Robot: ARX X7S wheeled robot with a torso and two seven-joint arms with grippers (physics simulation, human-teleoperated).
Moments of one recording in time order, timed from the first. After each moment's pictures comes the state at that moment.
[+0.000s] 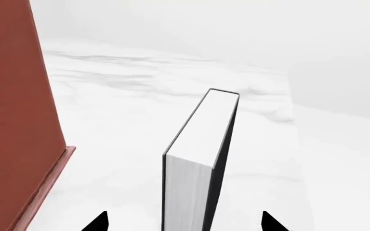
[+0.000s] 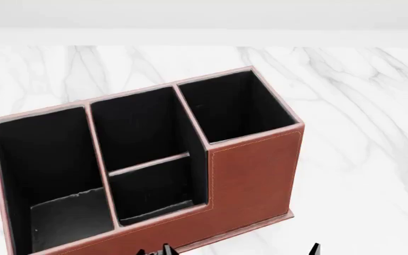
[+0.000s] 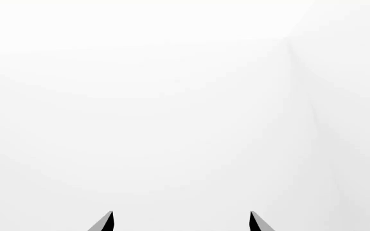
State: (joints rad) left arm -0.55 -0.22 0.85 -0.46 -0.51 0.03 0.63; right arm -0.20 0.33 -0.23 -0.19 0.10 -0.75 0.48
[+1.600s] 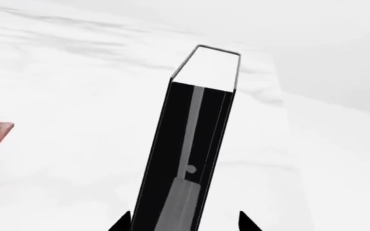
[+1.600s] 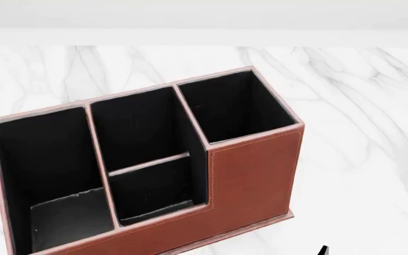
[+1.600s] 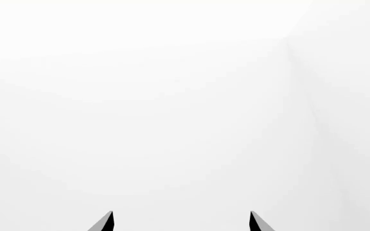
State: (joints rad) left arm -0.74 -0.01 1.32 -1.00 -0.86 0.28 0.65; right arm -0.21 0.36 -0.23 -0.22 0.13 -0.77 0.50
